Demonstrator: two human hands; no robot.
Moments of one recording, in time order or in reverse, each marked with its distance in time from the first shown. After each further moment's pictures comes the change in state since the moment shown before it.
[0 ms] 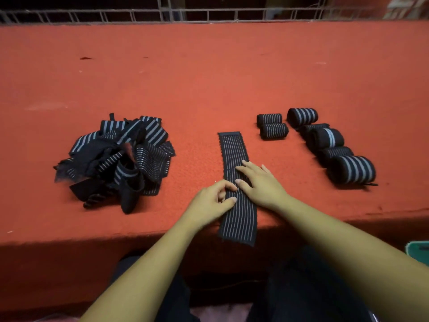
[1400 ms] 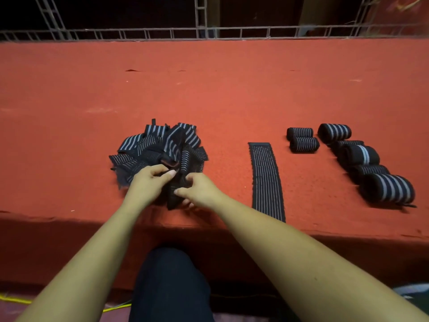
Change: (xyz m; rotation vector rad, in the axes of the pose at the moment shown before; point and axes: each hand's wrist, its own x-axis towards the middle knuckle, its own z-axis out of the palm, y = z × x) left_hand -0.078 -0.039 -0.173 0.105 0.527 -0.271; right_hand 0.024 -0.223 0.037 0.727 -0.267 -0.041
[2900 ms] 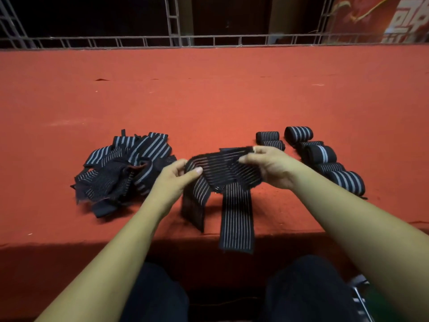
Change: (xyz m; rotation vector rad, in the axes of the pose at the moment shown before) left_hand -0.018 0.106 0.073 -0.595 -0.311 0.121; right_hand -0.090 0.026 -0.215 0.569 0.127 0.113
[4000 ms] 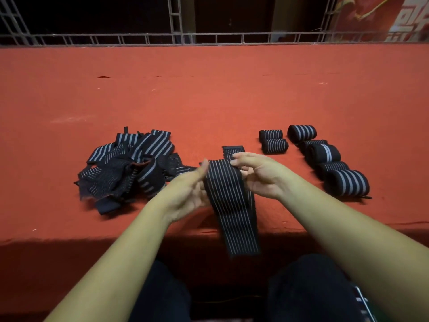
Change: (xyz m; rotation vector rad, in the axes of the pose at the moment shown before) left_hand -0.010 0.006 0.014 -0.449 -0.309 -0.406; right_hand -0.007 0.012 0.037 0.354 -0.043 0.102
